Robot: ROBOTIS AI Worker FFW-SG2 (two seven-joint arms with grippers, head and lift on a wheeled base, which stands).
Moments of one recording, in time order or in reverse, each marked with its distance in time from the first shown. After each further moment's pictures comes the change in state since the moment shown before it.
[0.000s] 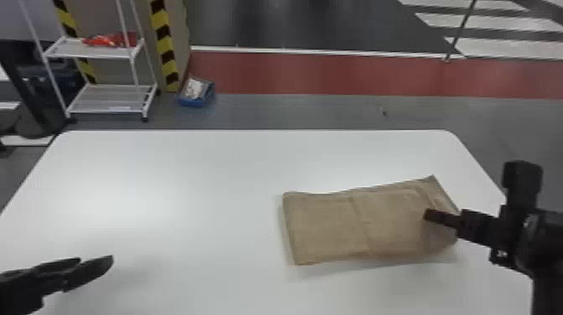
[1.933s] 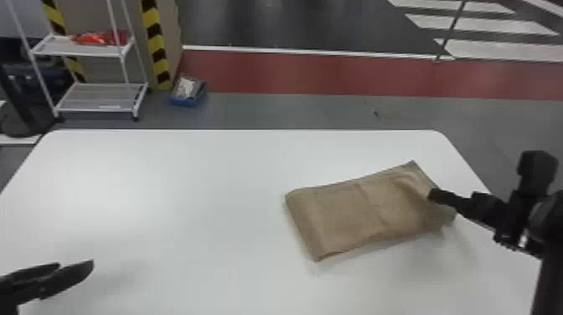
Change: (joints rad) left arm 0.018 0.005 0.024 0.007 0.008 -0.023 -0.012; right arm -0.147 -0.049 -0.137 0.158 -0.085 0.002 -0.035
